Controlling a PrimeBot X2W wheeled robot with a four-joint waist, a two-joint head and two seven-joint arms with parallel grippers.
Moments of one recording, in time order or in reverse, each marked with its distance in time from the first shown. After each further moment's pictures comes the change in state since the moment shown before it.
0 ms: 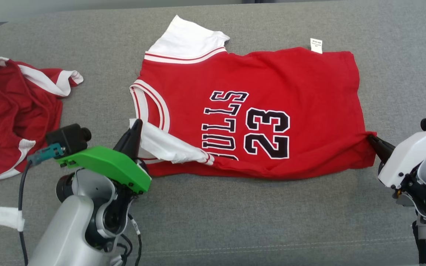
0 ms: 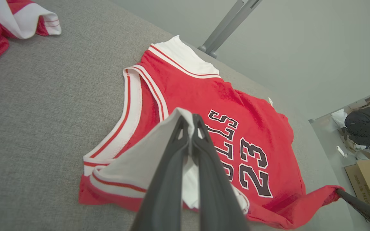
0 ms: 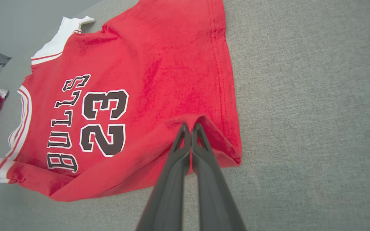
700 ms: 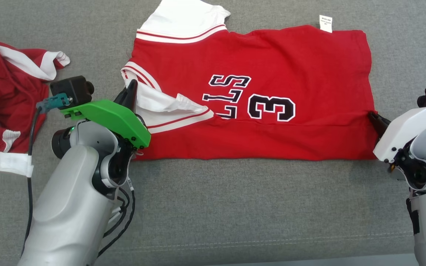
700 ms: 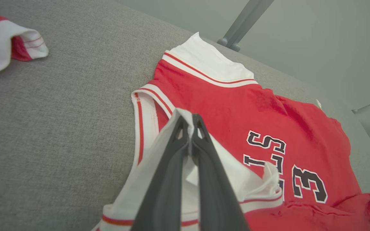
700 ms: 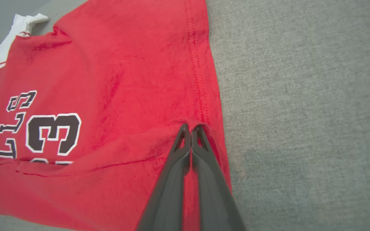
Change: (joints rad) left arm -0.301 -0.044 -0.044 0.361 0.072 -0.071 -0.041; right arm -0.184 -0.045 0.044 0.265 -0.035 0.000 -0.161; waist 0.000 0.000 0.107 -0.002
